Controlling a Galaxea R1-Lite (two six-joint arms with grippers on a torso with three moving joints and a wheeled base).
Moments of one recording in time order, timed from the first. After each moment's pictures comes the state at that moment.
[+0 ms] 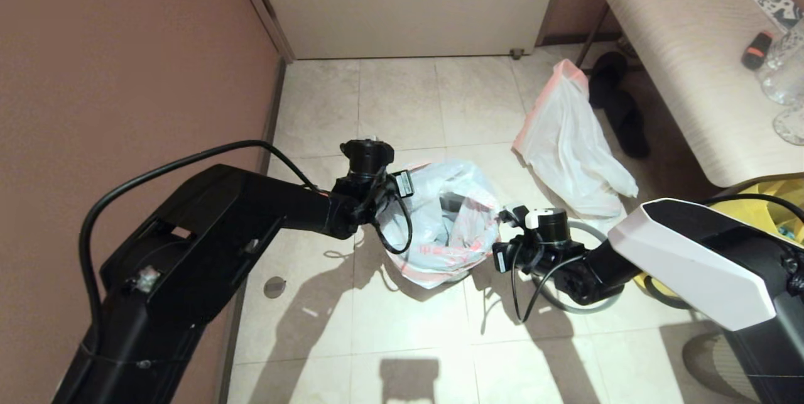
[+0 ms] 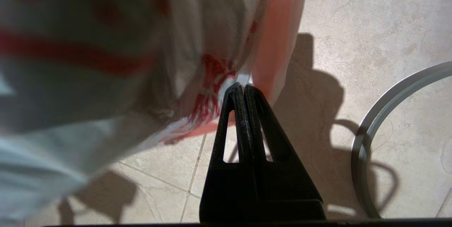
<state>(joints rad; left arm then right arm) -0.45 2.44 -1.77 -0.39 0.24 -0.35 0.33 2.53 -1.38 -0.72 0.10 -0.04</state>
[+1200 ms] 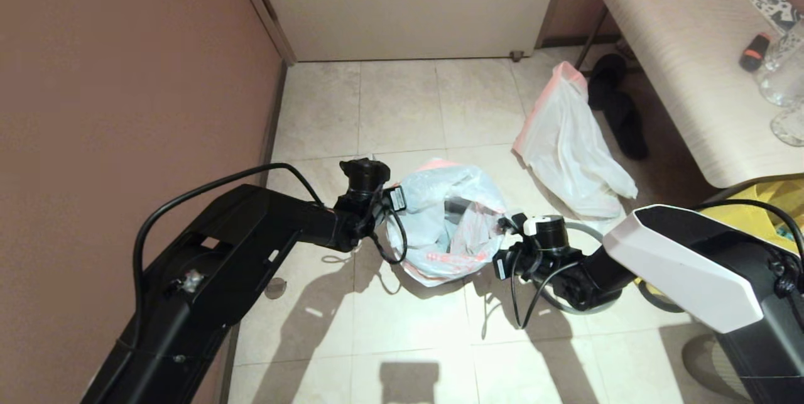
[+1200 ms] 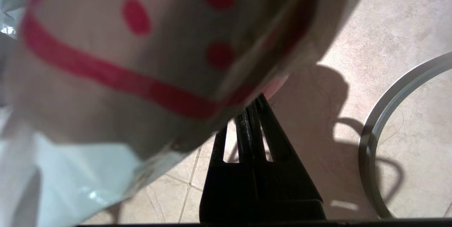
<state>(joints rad) -0.42 2.59 -1.82 -0.42 0.24 -0.32 0.34 2.57 -1.39 -0.72 0.11 -0.04</state>
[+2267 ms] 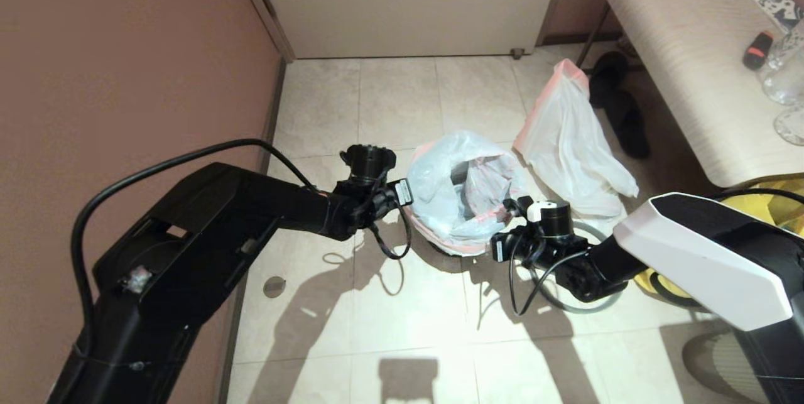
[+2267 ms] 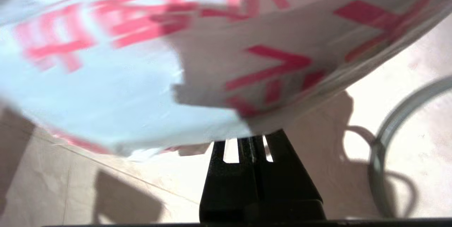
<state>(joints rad) -0.47 2.42 -1.74 -0.31 0.24 -0.40 0.34 2.48 -1.36 -0.77 0.11 0.06</state>
